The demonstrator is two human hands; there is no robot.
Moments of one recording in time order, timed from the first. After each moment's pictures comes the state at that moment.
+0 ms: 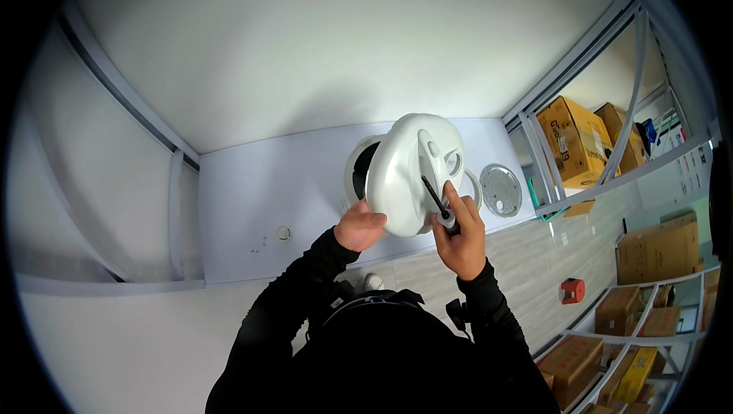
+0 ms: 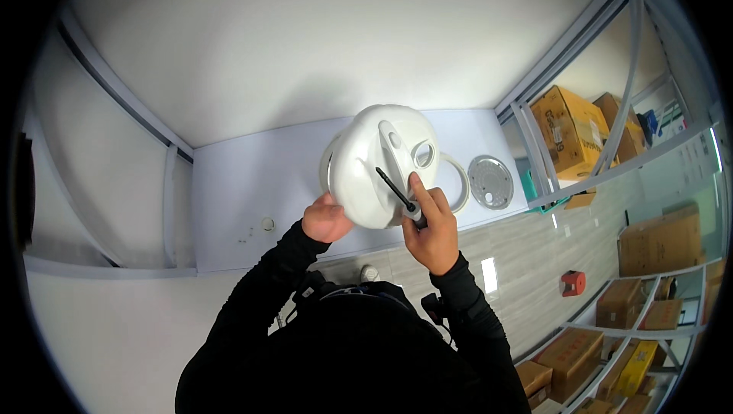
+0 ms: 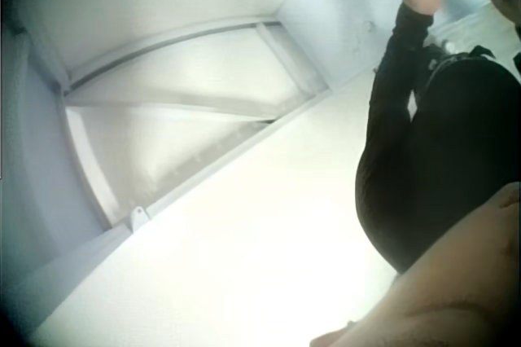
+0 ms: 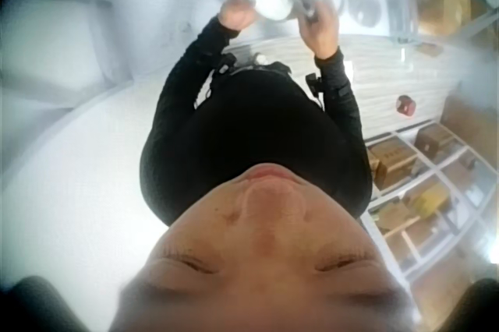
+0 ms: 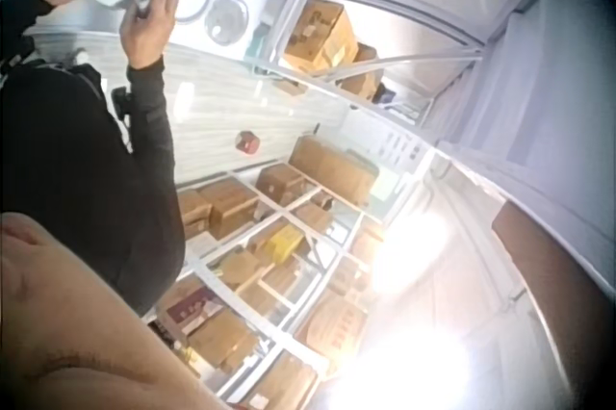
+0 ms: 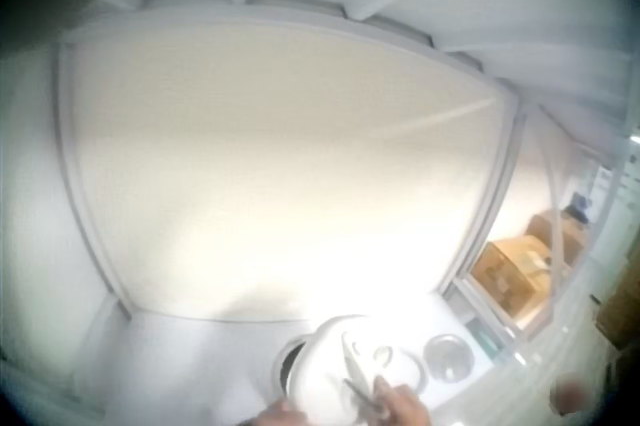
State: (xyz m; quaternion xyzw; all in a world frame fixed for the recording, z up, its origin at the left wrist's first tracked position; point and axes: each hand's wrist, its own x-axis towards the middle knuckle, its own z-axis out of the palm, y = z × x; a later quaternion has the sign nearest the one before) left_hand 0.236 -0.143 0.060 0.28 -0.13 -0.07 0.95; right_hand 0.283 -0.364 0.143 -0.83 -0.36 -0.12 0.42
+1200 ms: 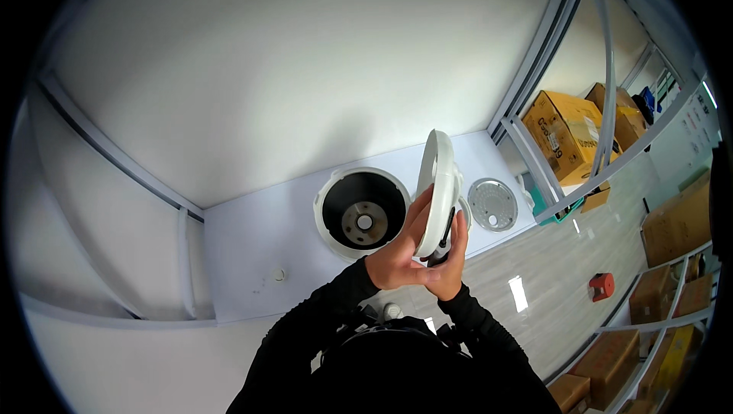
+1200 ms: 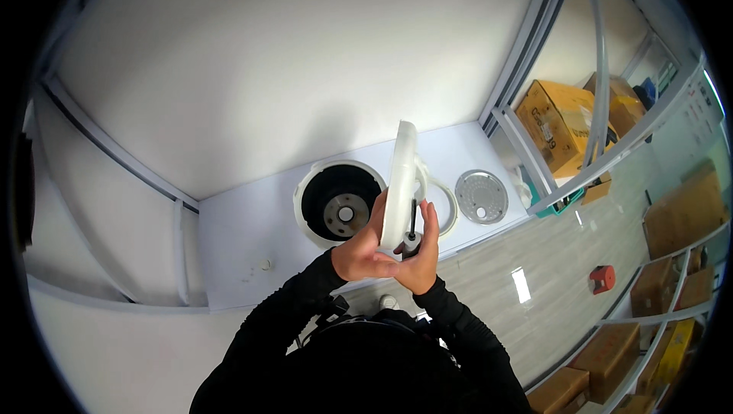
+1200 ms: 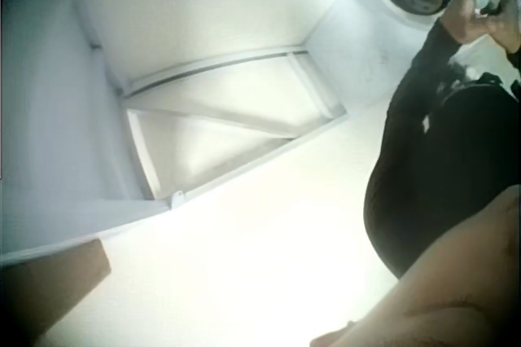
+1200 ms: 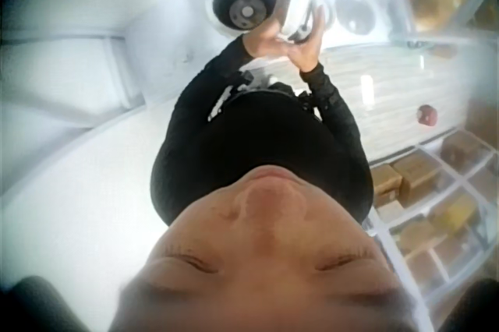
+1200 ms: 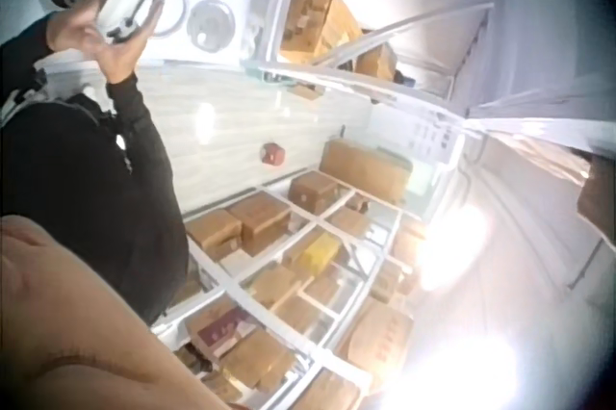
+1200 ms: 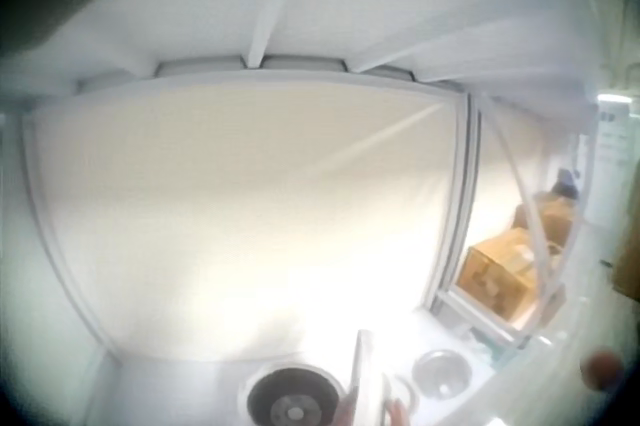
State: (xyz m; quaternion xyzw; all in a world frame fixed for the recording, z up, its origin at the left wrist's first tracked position) left_hand 0.286 -0.235 0.150 0.65 -0.29 -0.03 0.71; right_hand 0.301 -0.402 0.070 -0.72 -0.24 -0.13 0.64
